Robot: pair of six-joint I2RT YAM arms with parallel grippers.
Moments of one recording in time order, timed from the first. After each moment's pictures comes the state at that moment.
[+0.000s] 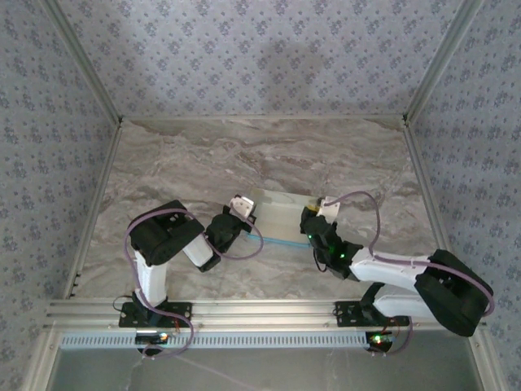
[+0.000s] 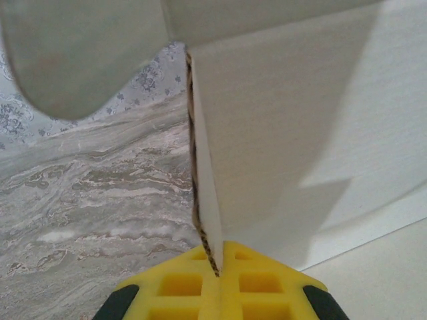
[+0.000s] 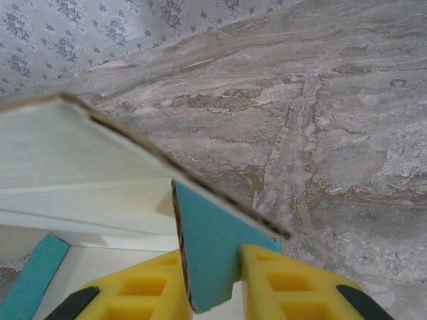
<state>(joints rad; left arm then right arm) -0.84 1.93 0.43 1.39 -0.32 0.08 0.84 1.19 0.32 0.39 0.68 0.64</state>
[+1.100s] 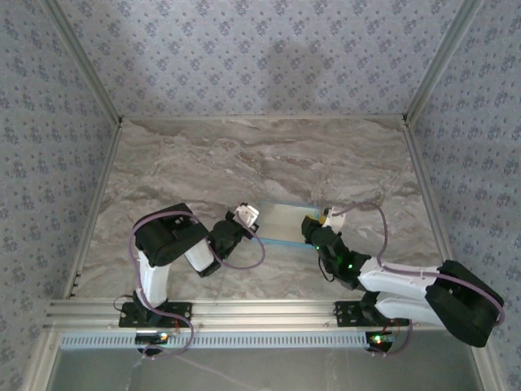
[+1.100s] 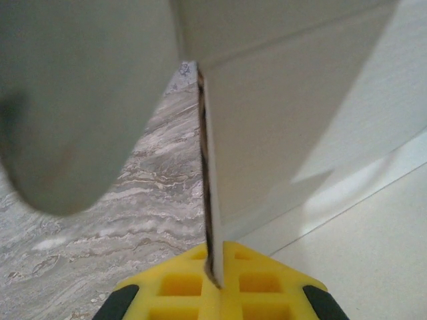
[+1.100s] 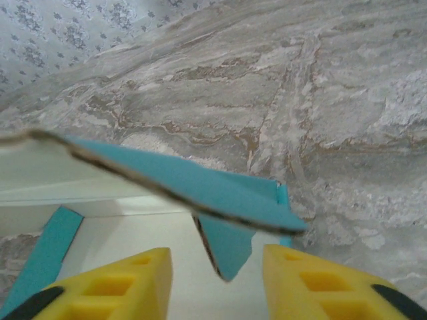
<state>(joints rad) -0.89 1.96 0.40 1.43 -0.33 0.19 0.87 1.08 0.20 0.40 0.64 0.71</state>
